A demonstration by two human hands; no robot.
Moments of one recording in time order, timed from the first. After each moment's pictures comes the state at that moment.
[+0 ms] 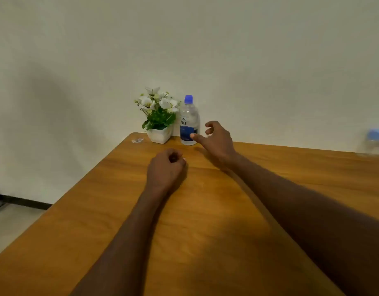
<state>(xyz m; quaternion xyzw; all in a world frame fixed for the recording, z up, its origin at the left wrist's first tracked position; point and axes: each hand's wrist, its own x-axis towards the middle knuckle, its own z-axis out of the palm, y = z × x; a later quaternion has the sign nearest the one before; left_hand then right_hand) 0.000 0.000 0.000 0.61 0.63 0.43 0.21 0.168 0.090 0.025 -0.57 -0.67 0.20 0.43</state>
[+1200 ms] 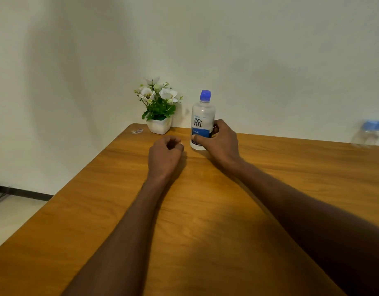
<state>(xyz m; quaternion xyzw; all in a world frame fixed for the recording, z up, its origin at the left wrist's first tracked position) 0.006 -0.004 0.007 0.56 0.61 0.52 0.22 0.173 0.033 0.019 -0.56 -0.64 0.19 0.49</state>
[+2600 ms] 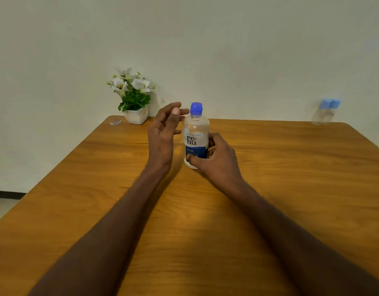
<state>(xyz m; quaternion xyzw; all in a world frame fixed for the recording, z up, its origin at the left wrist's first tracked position) 0.080 -0.059 0.042 0.55 0.34 0.68 0.35 0.228 -0.090 -0.001 -0.55 -0.64 0.20 0.49</state>
